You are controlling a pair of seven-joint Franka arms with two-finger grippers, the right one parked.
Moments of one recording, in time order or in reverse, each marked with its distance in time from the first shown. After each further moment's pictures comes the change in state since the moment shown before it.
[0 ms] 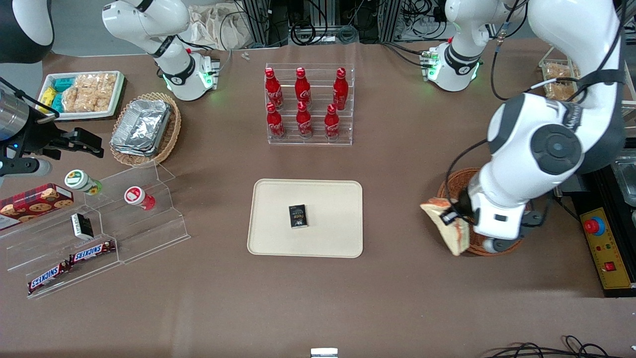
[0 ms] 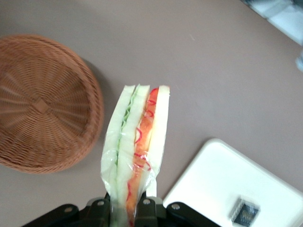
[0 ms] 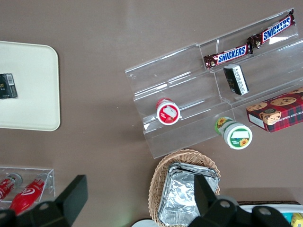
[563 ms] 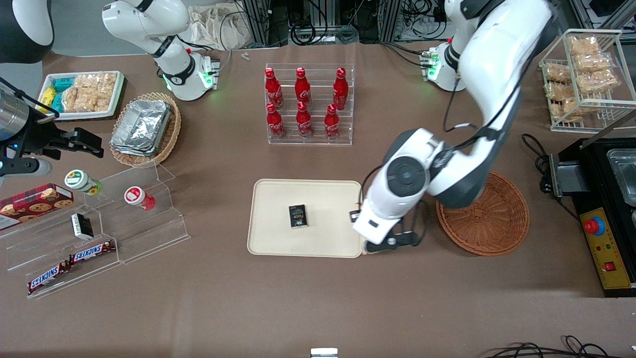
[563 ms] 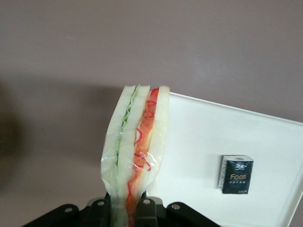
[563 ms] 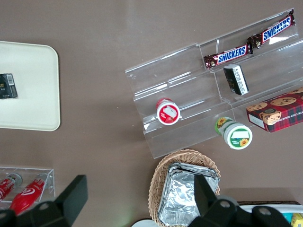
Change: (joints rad) arm -0.256 0.372 -0.072 0.232 0.180 0.083 0.045
